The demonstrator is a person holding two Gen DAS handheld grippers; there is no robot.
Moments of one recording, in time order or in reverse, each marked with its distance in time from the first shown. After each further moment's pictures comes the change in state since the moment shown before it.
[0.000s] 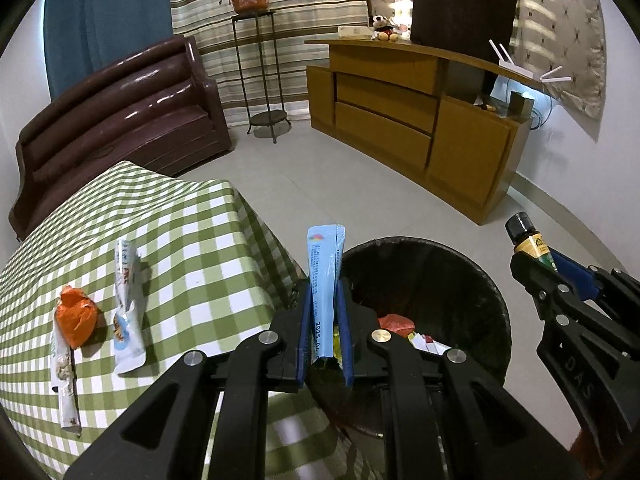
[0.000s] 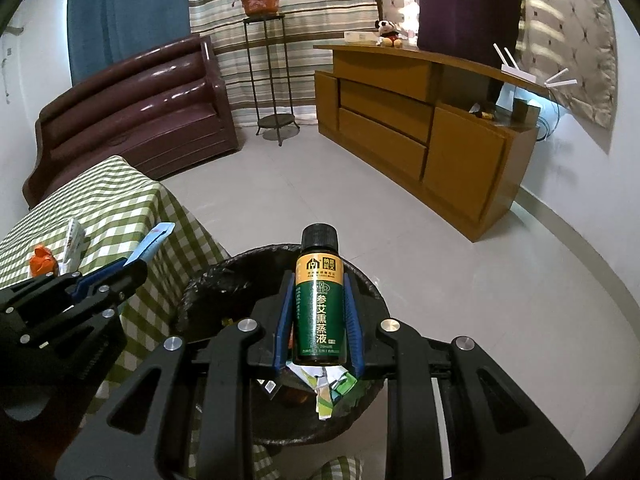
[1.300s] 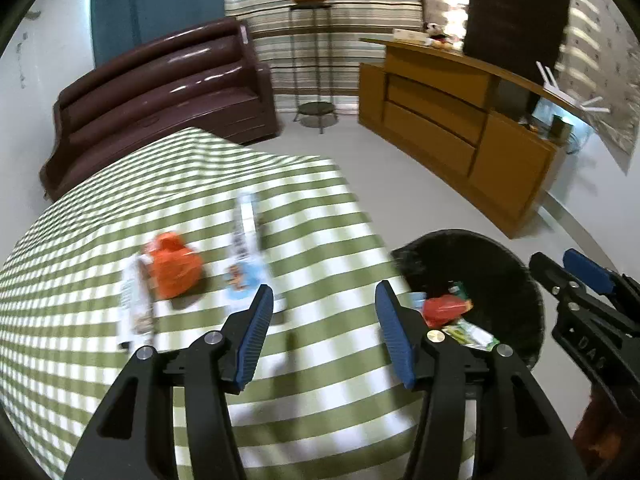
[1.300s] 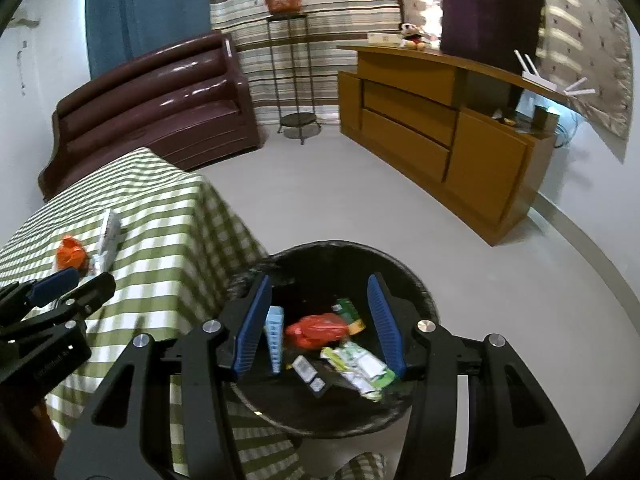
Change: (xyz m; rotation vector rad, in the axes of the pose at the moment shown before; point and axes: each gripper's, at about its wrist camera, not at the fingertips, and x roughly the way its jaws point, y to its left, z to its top) left arm -0.046 0.081 -0.026 -0.140 0.022 0.108; right arm -0.014 0.045 -0.005 -0.041 0.002 0.066
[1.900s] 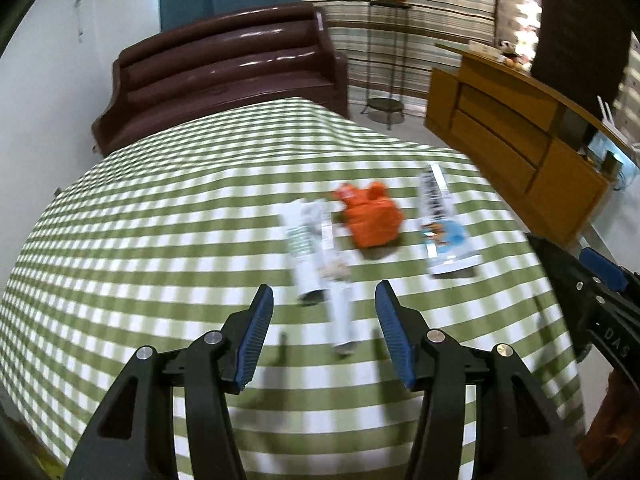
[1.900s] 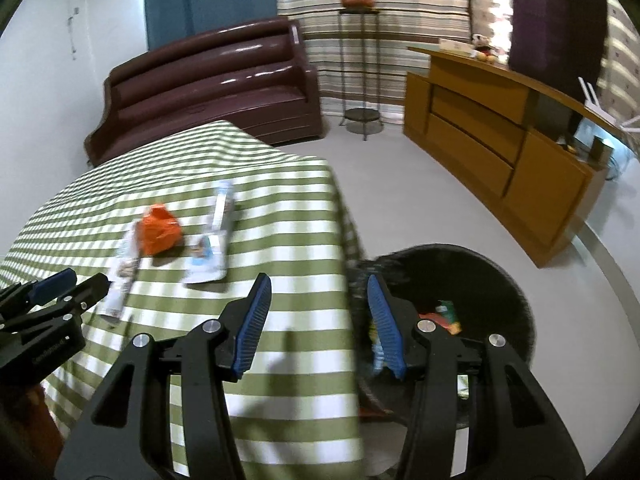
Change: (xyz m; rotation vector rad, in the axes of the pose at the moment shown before) left arm -0.031 0.125 -0.039 -0.161 0.026 0.143; right arm -0.006 0.111 -0.006 -0.136 0.026 0.156
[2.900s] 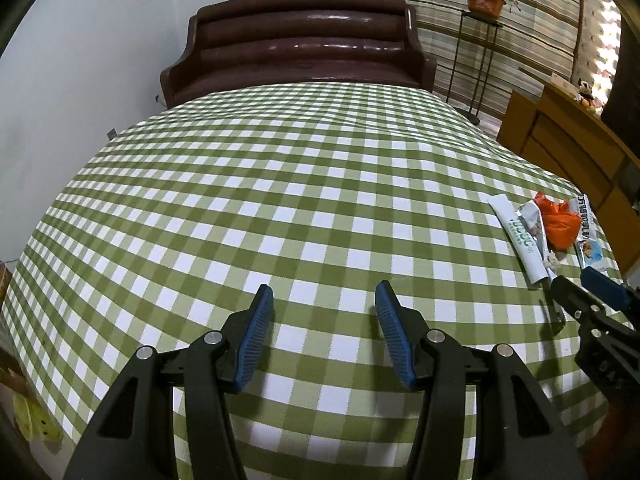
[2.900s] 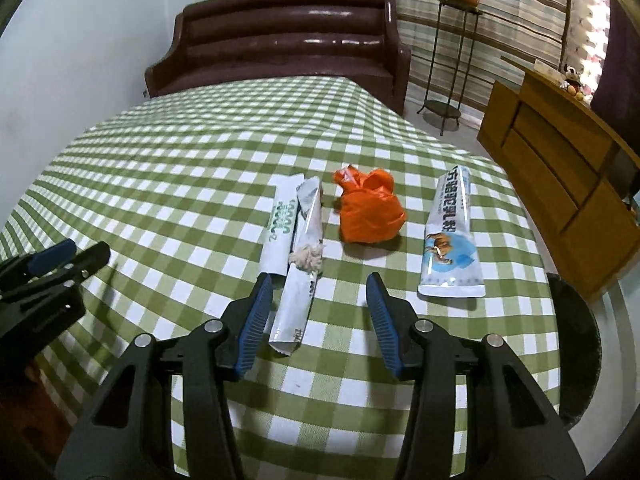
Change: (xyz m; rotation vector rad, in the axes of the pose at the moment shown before) left arm 0.001 0.154 -0.029 -0.198 0.035 0.130; right arm 0.038 0.162 -0.002 -0.237 0.118 0.116
